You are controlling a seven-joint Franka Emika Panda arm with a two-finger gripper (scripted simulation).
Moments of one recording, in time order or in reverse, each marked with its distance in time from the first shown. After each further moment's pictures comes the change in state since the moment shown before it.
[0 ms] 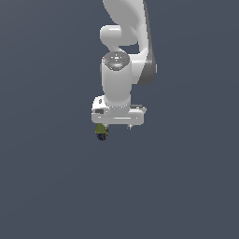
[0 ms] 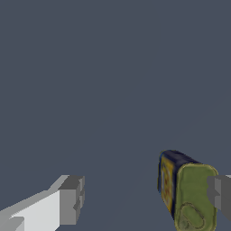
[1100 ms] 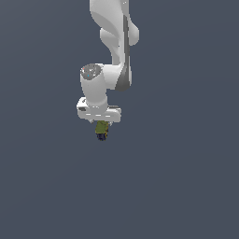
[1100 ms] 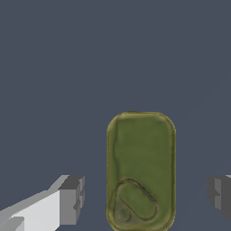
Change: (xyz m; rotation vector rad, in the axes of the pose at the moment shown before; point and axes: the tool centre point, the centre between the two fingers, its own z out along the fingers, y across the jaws) arm -0.070 0.092 0.066 -0.007 -0.018 0.076
